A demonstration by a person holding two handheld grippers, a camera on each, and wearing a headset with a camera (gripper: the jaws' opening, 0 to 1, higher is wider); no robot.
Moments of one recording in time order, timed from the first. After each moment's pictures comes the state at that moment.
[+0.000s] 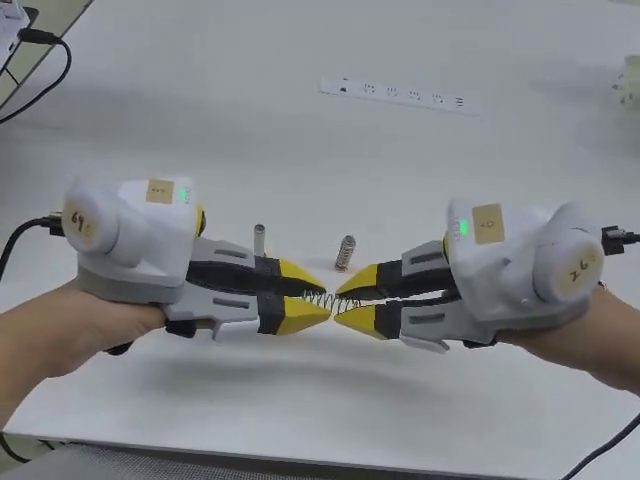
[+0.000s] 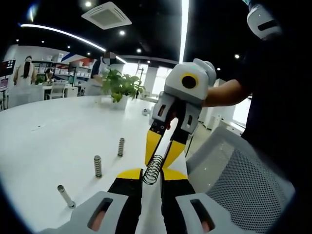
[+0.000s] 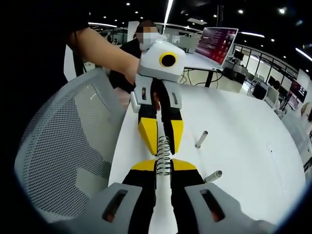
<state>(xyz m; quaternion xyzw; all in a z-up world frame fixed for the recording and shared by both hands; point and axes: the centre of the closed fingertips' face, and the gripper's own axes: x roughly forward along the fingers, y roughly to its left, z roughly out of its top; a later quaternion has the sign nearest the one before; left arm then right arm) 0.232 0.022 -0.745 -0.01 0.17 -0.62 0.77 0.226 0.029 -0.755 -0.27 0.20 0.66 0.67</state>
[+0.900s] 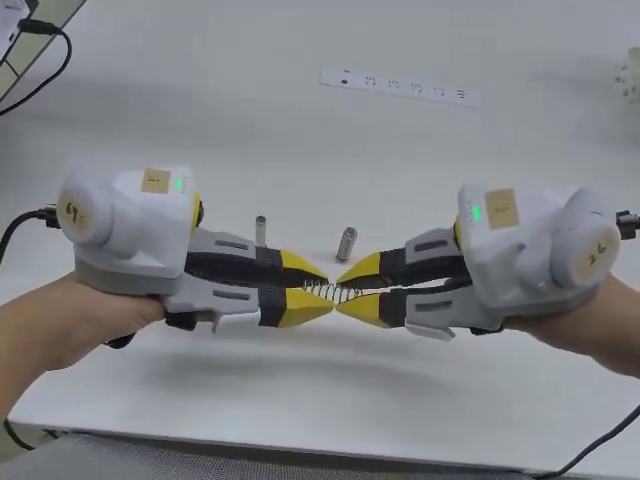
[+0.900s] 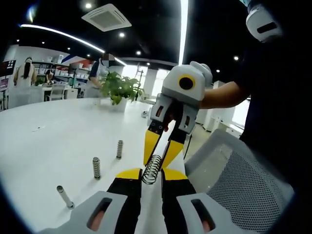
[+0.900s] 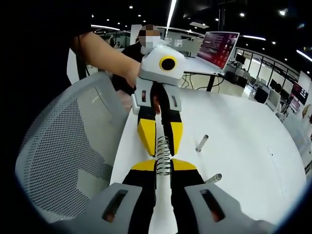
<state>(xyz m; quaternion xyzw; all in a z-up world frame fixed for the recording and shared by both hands) 0.229 0.023 -0.740 -0.01 0.16 -0.61 0.77 0.225 0.030 -0.749 -0.26 0.19 0.67 0.67</state>
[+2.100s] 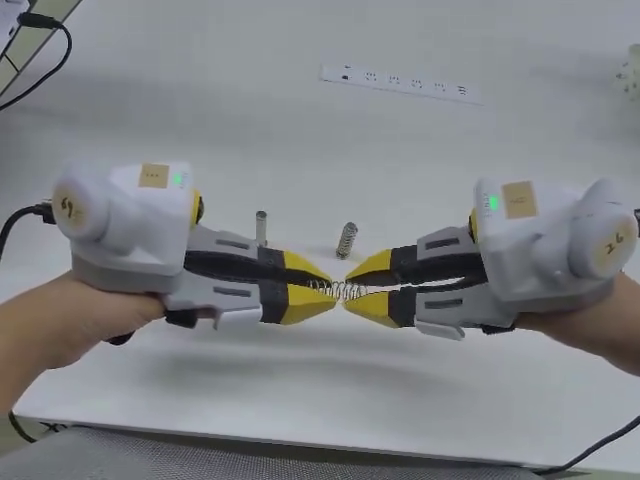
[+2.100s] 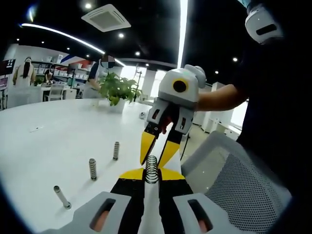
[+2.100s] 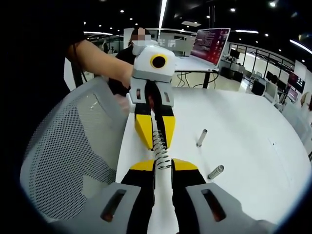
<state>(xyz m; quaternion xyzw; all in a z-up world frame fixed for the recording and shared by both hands) 0.223 0.021 -0.735 -0.02 0.16 -0.62 0.77 0.224 0.020 -0.749 -0.23 0.21 0.66 0.69</state>
